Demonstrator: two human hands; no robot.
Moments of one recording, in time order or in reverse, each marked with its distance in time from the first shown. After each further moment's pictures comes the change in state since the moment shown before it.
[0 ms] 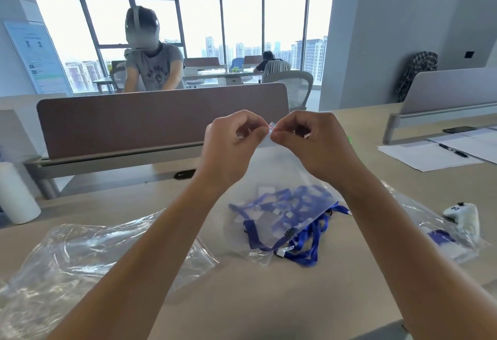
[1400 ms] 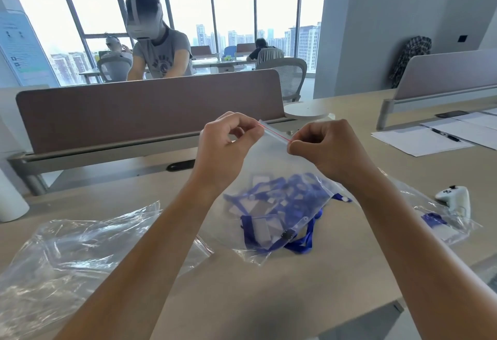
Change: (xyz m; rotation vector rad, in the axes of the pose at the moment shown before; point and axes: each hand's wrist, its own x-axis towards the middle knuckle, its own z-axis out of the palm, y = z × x) left_hand -0.014 -0.017 0.017 -0.125 -0.003 -0.090; right_hand -0.024 0.027 -0.018 -0.019 -0.022 0.255
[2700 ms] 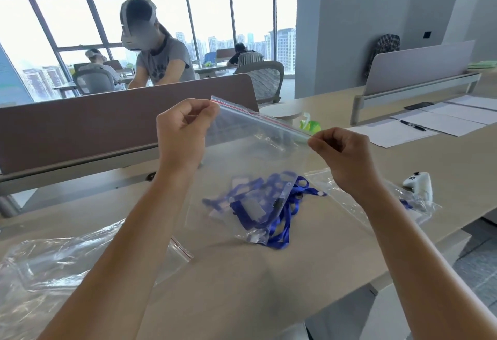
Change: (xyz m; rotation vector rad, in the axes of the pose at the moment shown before) left_hand 0.018 0.024 0.009 -0.172 0.220 -0.095; right_hand -0.024 0.069 -0.048 0.173 0.276 -0.006
